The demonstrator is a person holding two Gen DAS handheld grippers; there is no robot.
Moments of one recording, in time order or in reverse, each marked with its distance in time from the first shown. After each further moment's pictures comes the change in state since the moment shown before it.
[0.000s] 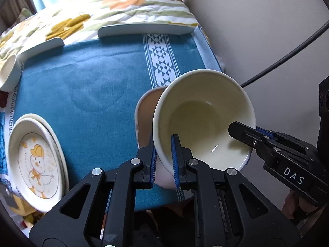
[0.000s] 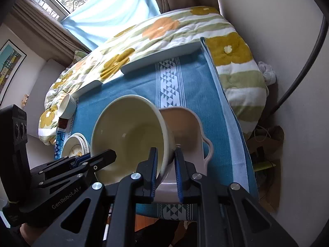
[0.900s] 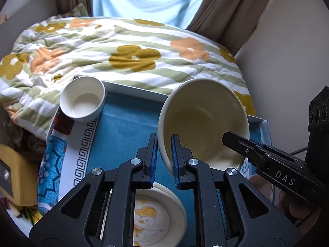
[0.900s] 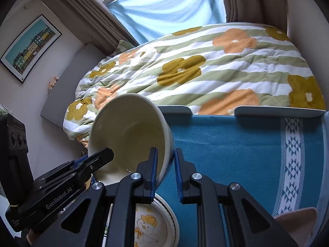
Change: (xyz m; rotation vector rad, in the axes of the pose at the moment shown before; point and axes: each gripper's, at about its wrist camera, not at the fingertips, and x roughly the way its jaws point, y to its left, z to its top) left arm -0.106 0.236 0.068 -0.298 -0.299 0.099; right arm 0.083 0.230 0.104 -0.226 -0.035 0.202
